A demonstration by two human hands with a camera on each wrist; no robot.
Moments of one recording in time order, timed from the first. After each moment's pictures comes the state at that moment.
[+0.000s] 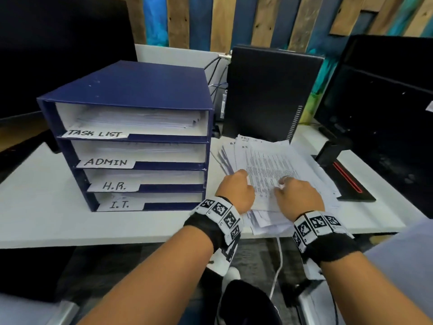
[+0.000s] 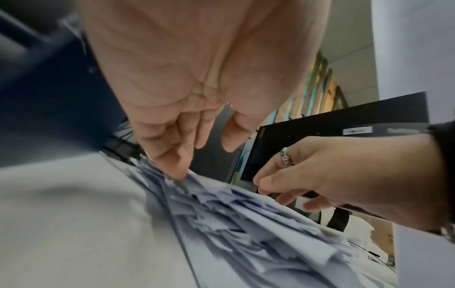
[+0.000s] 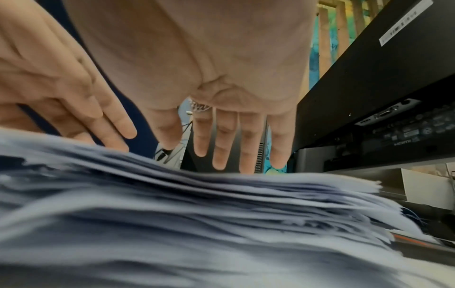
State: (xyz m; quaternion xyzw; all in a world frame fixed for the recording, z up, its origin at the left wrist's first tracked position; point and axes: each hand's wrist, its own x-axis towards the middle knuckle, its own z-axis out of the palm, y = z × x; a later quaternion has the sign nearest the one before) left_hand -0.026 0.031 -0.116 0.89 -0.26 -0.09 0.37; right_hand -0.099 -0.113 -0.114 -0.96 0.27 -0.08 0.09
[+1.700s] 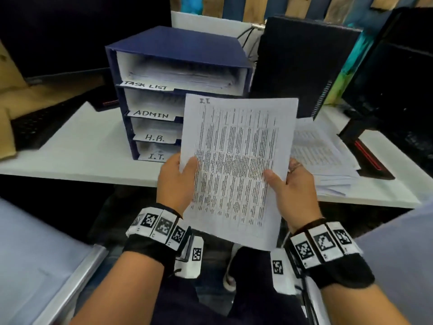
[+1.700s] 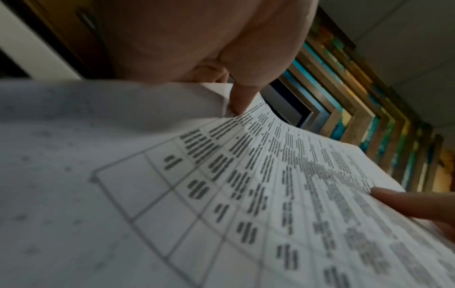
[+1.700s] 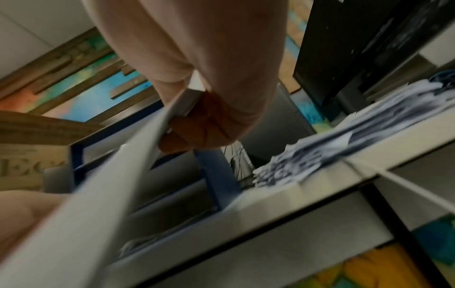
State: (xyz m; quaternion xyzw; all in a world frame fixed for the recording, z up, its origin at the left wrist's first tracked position) left_hand -0.093 0.207 -0.150 0.75 -0.02 0.07 0.66; right_hand -0.177 0.003 -0.121 -0.75 0.14 -0.20 0.61
